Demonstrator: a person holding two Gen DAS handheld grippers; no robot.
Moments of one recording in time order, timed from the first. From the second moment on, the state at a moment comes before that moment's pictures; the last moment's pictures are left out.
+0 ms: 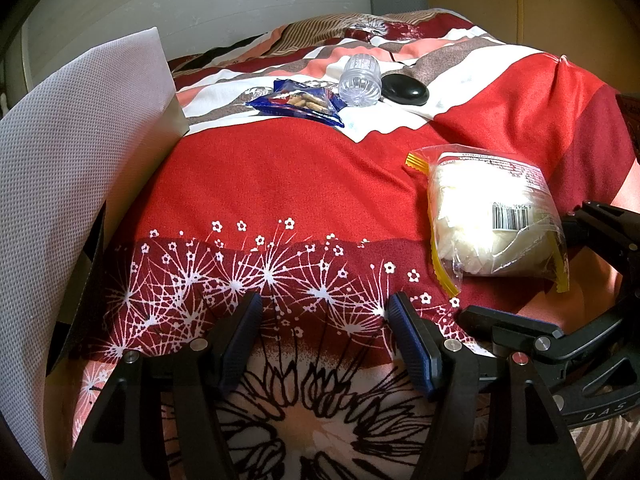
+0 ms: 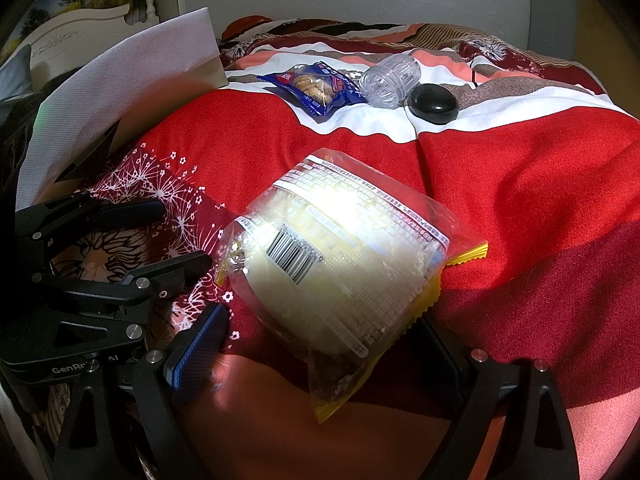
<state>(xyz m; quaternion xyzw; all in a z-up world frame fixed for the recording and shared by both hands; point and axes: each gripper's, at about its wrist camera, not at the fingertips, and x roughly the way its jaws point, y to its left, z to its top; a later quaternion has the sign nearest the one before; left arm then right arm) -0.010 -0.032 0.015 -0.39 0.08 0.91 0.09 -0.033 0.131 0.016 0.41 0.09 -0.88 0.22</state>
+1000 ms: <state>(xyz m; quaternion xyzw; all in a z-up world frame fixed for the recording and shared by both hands) -0.010 -0.035 0.015 -0.39 0.10 0.91 0.08 -0.025 0.149 0.029 0.37 0.03 -0.90 0.23</state>
